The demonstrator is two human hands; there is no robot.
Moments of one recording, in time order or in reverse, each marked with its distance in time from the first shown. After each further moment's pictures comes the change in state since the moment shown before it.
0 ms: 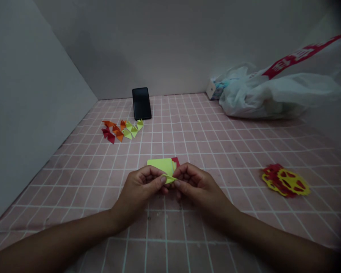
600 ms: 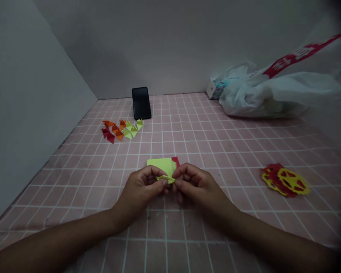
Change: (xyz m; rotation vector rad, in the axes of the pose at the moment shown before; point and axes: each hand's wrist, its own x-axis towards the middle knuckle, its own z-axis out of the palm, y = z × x) left_hand 0.001 0.001 0.002 0.015 -0.034 -0.007; right_hand 0.001 0.003 -0.001 -0.009 0.034 0.021
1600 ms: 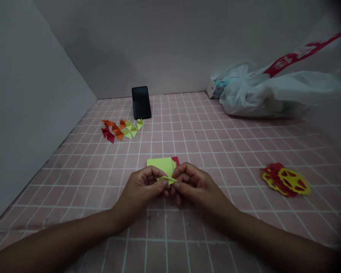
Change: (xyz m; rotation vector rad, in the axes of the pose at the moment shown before) left_hand 0.000 0.002 0.003 -0.102 -0.005 -0.081; right_hand 0.001 0.002 0.001 0.066 -0.079 -0.006
